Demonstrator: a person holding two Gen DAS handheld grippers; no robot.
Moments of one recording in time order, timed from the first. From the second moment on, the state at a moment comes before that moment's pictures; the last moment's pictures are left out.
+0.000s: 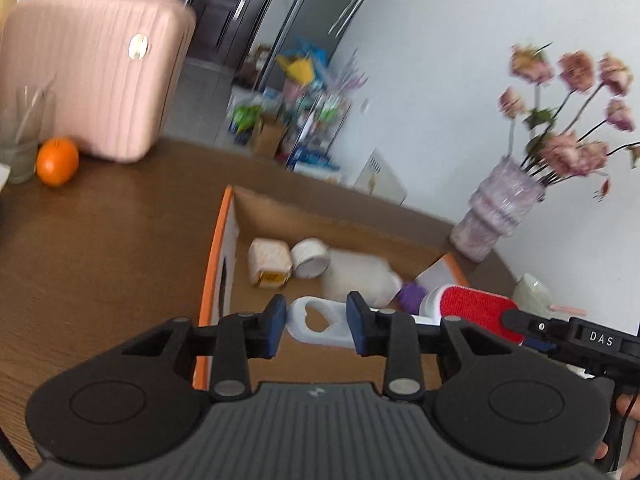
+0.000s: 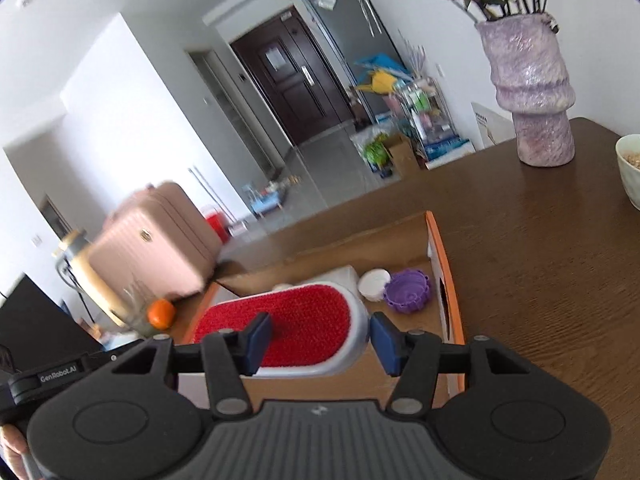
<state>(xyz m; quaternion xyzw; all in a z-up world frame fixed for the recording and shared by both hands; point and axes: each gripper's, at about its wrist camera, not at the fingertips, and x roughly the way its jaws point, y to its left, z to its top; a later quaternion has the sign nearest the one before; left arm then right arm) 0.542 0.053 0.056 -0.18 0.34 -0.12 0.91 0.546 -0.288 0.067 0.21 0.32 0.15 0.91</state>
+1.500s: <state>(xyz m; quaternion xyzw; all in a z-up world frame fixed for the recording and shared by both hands) 0.351 0.013 0.161 0.03 0.14 -0.08 0.99 0.380 -0.259 0.163 0.04 0.16 0.12 0.98</state>
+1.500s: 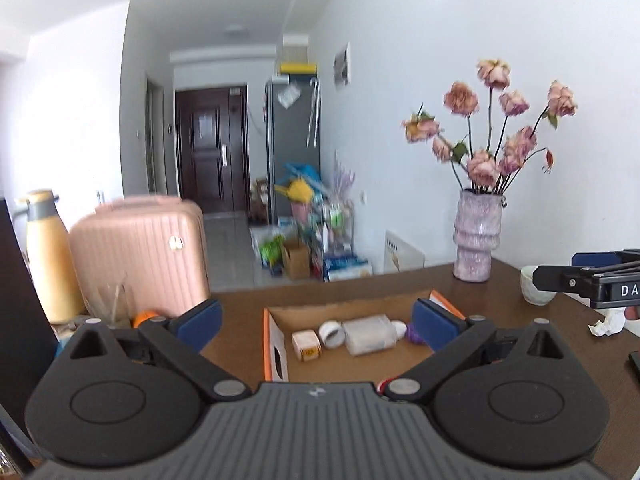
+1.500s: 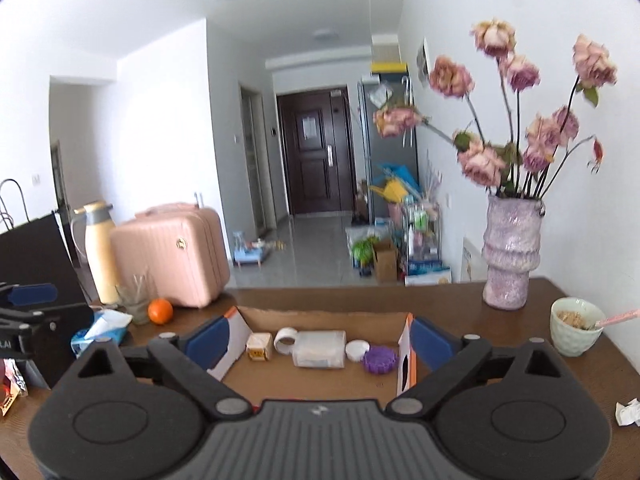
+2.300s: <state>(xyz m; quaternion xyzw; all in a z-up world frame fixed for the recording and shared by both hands) 0.293 0.037 0.113 0.01 0.12 -0.10 0.99 0.309 -0.247 0.127 -0.04 0.09 0.13 0.99</state>
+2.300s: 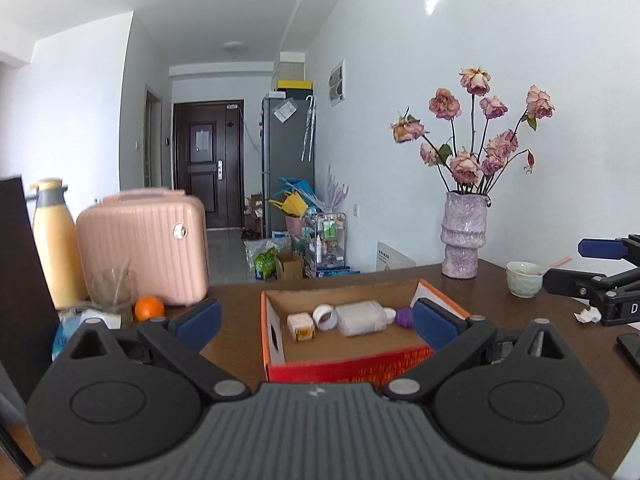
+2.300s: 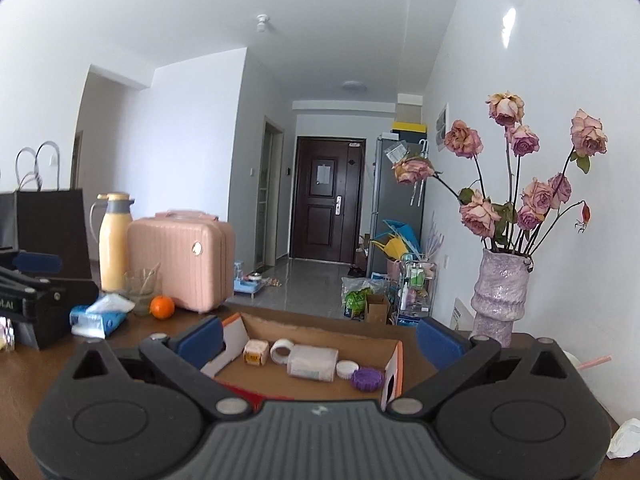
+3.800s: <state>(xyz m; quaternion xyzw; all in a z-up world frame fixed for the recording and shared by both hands) 0.277 0.033 -0.009 -0.02 0.25 -0.08 0.96 0.255 -0.296 -0.013 0.04 0.25 0.08 0.96</state>
